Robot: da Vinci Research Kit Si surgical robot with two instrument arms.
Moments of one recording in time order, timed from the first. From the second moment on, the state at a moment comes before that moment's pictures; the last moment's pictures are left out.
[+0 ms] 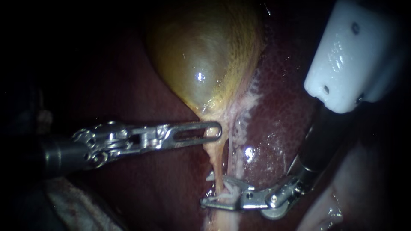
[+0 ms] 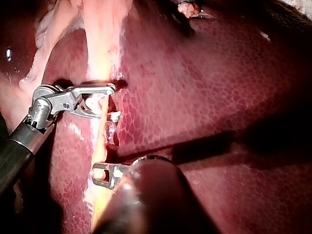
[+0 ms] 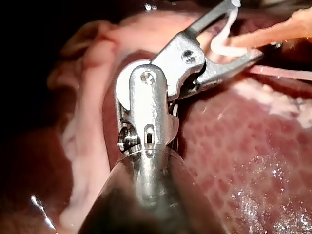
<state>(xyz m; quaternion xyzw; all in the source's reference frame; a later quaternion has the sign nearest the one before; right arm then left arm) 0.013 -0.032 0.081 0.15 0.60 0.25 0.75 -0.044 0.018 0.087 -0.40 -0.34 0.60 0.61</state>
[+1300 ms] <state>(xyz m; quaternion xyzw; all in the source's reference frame) 0.013 -0.030 0.083 0.20 0.61 0.21 0.74 -0.044 0.018 0.087 -0.40 -0.33 0.60 0.61</state>
